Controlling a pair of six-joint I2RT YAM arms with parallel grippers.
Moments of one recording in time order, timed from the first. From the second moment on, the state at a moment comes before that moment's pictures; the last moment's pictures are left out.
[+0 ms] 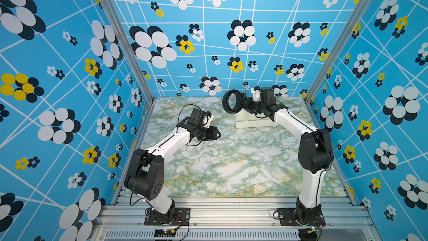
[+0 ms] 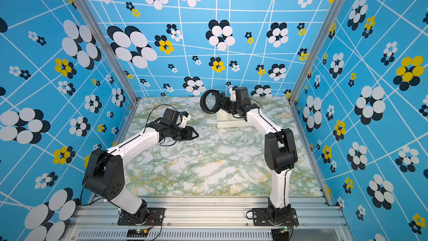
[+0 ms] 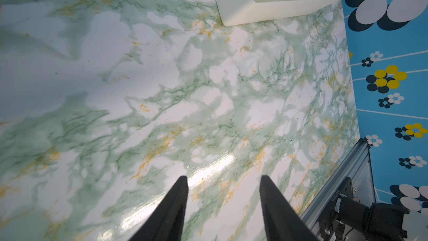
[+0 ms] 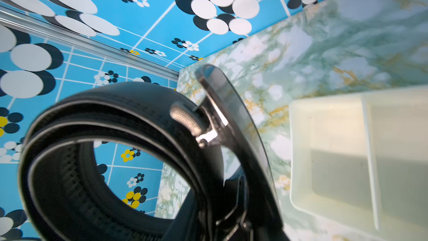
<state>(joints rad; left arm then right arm) -0.37 1.68 1.22 -0.45 0.48 -0.39 0.30 2.07 1.73 -0.18 -0.51 0.69</state>
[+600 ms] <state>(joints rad) -0.30 2.21 1.82 -0.27 0.58 -0.51 0.21 2.29 1.85 -0.26 -0.67 0.58</state>
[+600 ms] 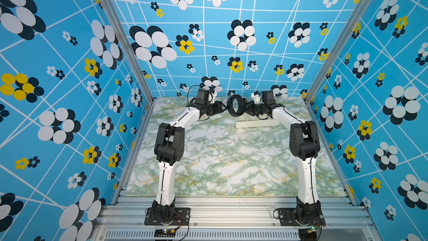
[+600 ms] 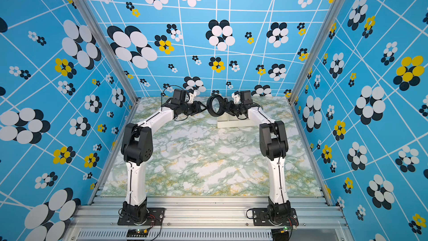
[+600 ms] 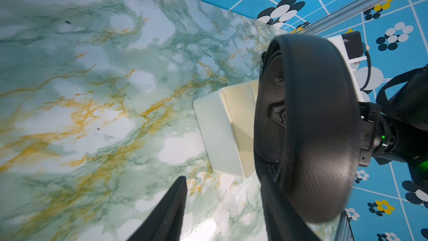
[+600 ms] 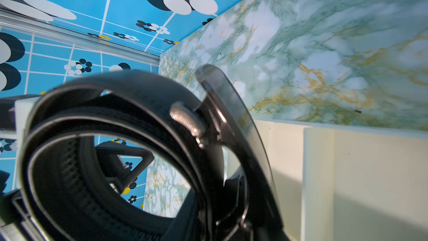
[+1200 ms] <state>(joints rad) -0.34 2.27 1.91 -0.29 0.61 -0.51 0.21 2.35 1.98 -0.50 -0.65 0.43</state>
